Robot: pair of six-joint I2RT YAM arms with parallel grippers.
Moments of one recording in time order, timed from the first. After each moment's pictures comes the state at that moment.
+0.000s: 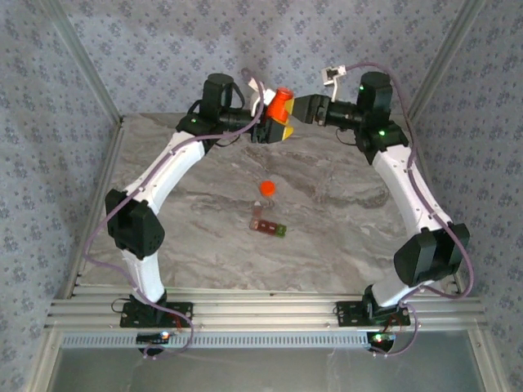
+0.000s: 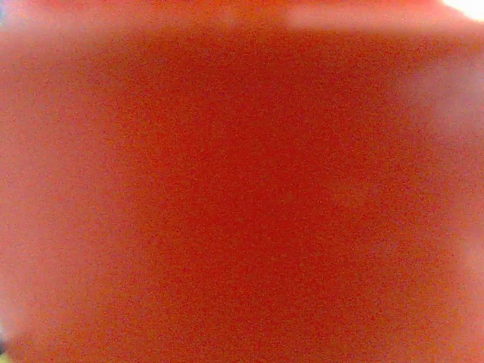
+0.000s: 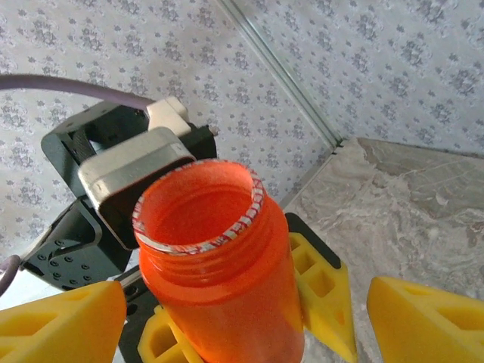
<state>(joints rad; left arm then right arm) -0.52 1.88 1.89 -0.33 0.98 -0.10 0.24 1.56 1.61 -0.18 -0.92 0.55</state>
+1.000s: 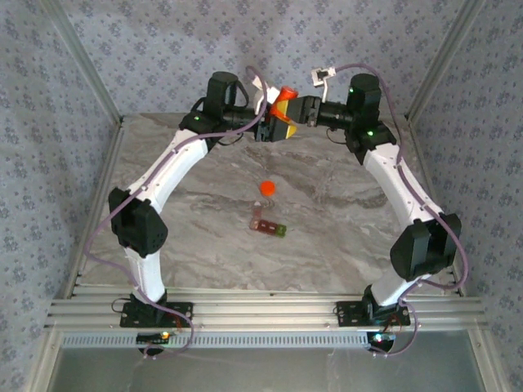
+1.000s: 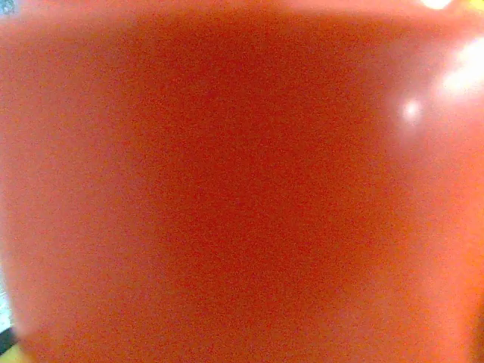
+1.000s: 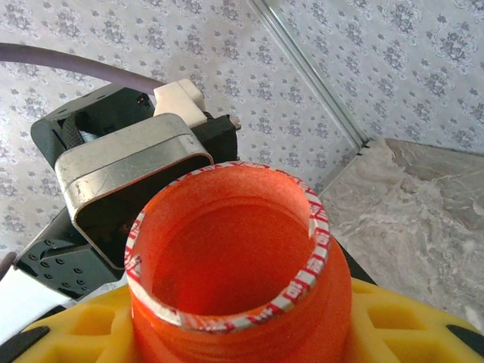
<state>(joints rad) -0.53 1.90 1.95 -0.38 0.94 -0.12 0.26 1.61 1.58 -0.02 -0.96 0.62</state>
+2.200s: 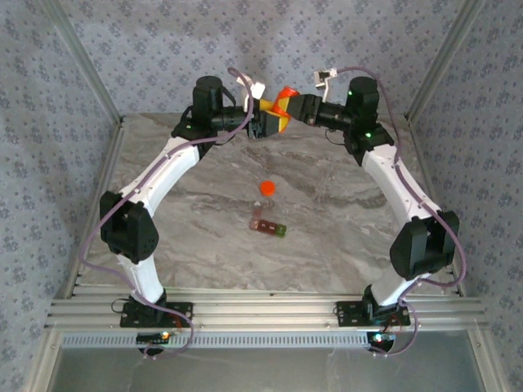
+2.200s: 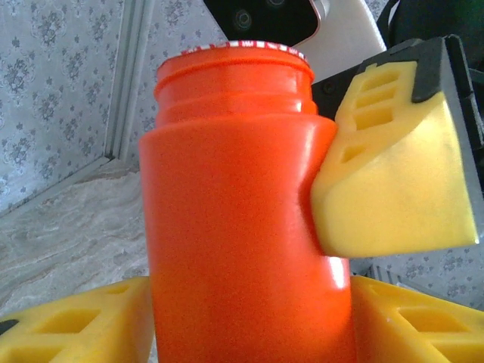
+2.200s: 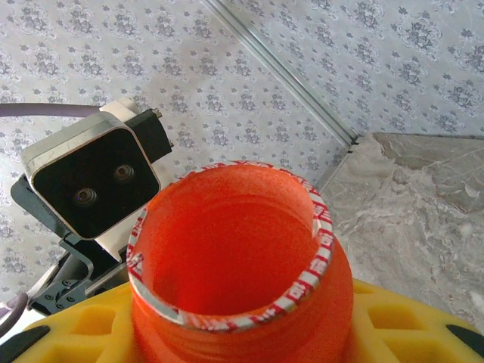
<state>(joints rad) -0.48 1.82 1.75 -0.05 0.91 -0.26 0.26 1.62 1.55 0.02 -0.90 0.73</state>
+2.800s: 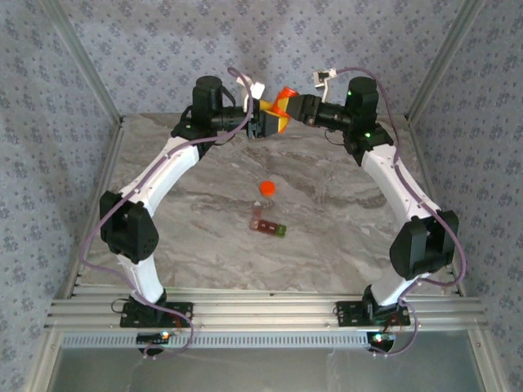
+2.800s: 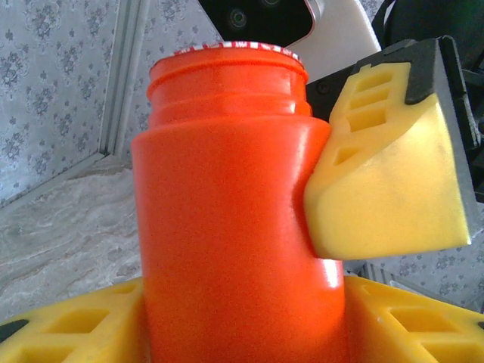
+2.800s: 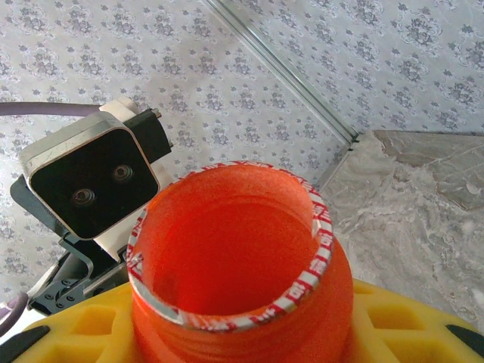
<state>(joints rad) -0.49 1.82 1.75 -0.06 0.92 -0.26 0.27 1.62 1.55 0.02 -0.90 0.74</state>
